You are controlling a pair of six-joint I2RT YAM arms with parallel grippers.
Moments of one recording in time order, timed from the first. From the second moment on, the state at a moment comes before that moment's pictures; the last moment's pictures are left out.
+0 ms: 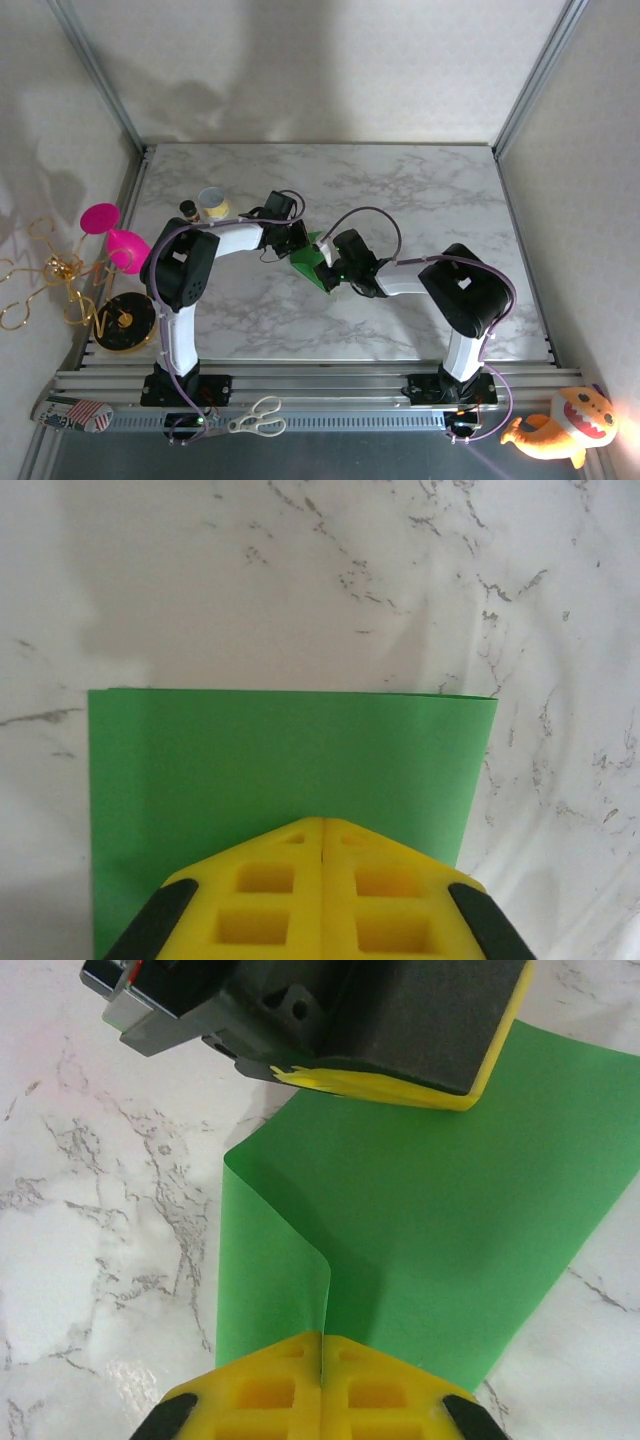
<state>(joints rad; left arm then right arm) -0.45 2.00 1.19 -0.19 0.28 -0.86 0.76 1.80 0.79 0.27 -0.20 0.06</state>
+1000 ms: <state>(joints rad) -0.45 2.00 1.19 -0.18 0.28 -0.86 0.76 1.82 0.82 0.23 -0.17 0.06</state>
